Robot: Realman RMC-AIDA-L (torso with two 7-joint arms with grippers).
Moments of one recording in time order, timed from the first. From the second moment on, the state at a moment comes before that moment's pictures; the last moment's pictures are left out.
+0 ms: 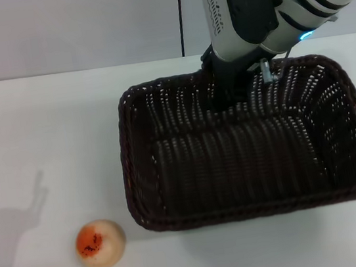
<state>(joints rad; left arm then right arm) -0.04 -2.07 -0.22 -0.22 1.88 1.81 -0.15 0.90 2.08 -1.45 -1.02 -2.43 -1.27 1.78</state>
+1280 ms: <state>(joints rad) -0.09 -2.06 0.42 0.37 1.93 1.74 -0.81 0.05 2.08 -1.18 -1.19 -1.20 -1.15 1.38</state>
